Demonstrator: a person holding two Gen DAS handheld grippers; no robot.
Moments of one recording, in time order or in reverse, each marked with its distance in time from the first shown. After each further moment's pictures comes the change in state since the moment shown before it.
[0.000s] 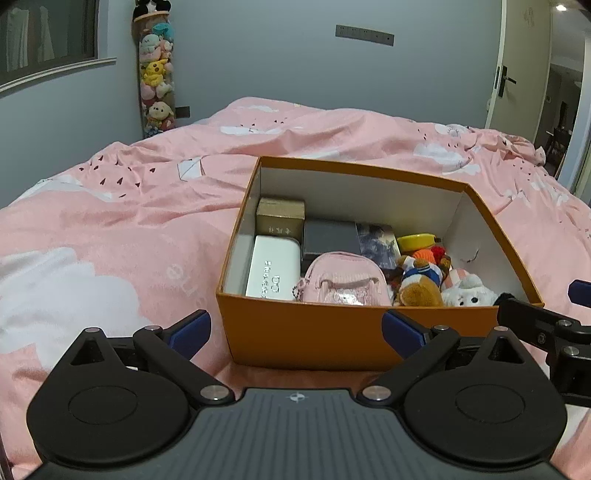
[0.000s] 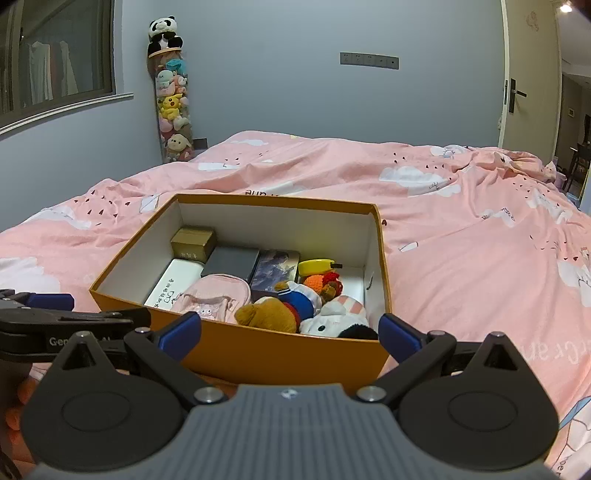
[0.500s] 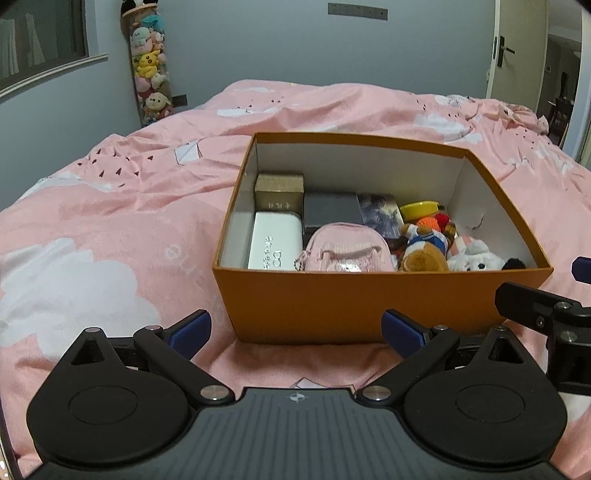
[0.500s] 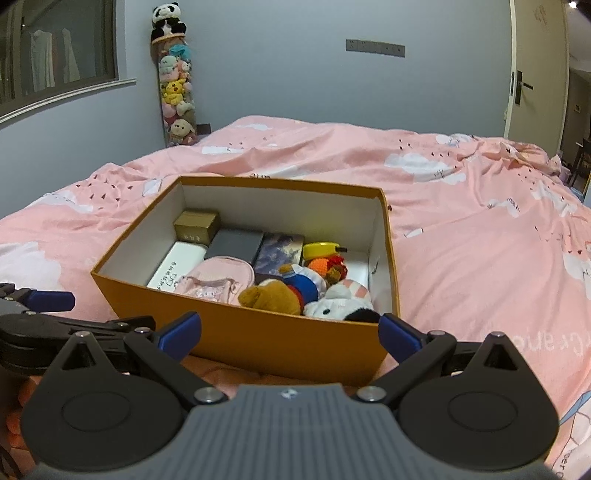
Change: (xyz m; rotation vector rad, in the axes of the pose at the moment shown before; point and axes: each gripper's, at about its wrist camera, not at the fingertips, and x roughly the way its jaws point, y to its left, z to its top) left arm 0.005 -0.009 -0.007 0.057 0.072 0.032; right arm 0.006 0.003 -0.005 -0.007 0.057 0.002
